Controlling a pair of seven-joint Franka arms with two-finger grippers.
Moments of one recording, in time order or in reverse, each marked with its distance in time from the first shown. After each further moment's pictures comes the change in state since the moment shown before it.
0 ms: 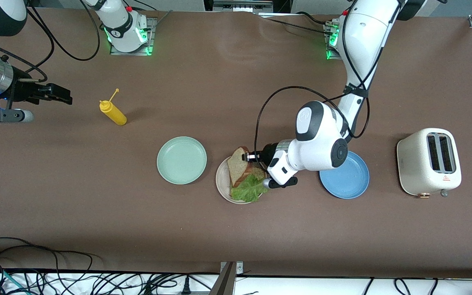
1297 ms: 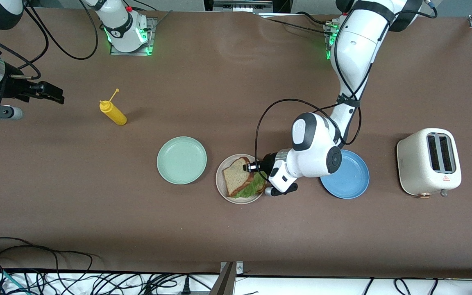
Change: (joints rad) left arm 0.005 0.084 0.006 0.016 -0.009 0.084 0.015; right arm -0.001 -0.021 -0.004 0.004 -0.048 0.007 0.031
